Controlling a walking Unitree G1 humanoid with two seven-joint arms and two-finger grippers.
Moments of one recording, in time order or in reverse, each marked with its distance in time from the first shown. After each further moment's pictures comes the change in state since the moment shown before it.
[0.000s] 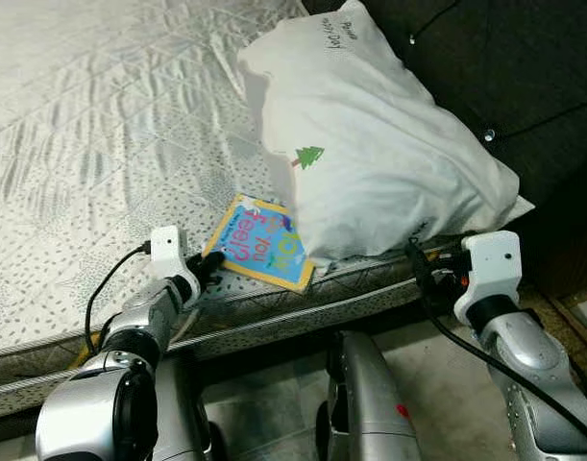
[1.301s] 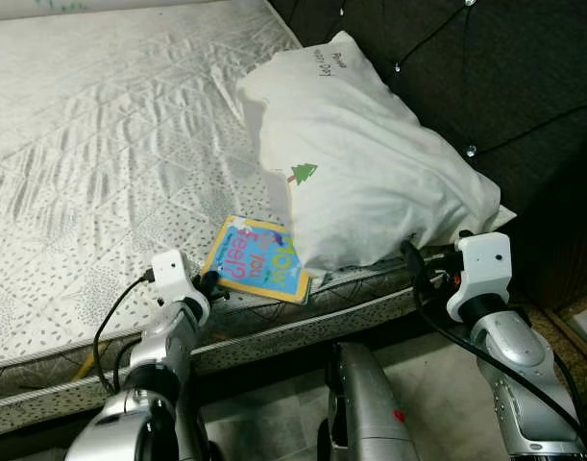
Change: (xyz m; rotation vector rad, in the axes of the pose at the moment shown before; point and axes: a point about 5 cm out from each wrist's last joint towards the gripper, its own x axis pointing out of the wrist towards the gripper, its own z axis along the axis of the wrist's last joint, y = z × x) left arm -0.008 -0.006 -0.037 -0.124 -0.045 0.223; right arm 0.011 0.001 -0.012 0.002 -0.023 -0.009
